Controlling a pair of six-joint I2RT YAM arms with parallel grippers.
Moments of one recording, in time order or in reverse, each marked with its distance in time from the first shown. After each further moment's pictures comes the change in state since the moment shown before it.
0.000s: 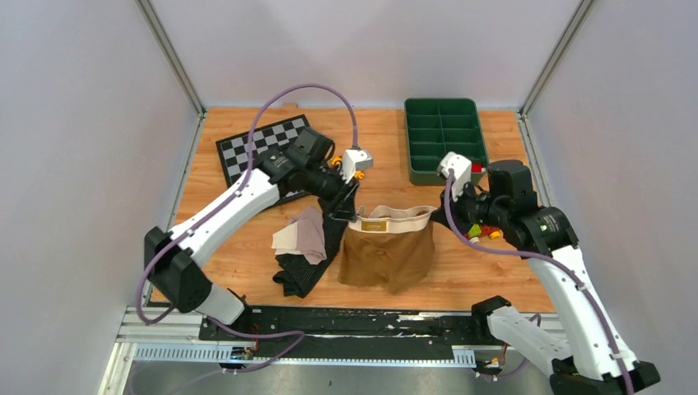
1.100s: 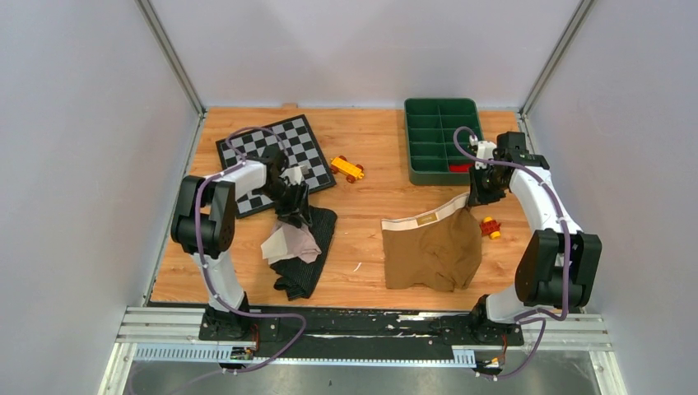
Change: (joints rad) left arm 0.451 0.438 -0.211 0.140 -0.103 -0.291; right arm -0.509 0.599 0.019 0.089 0.201 0.042
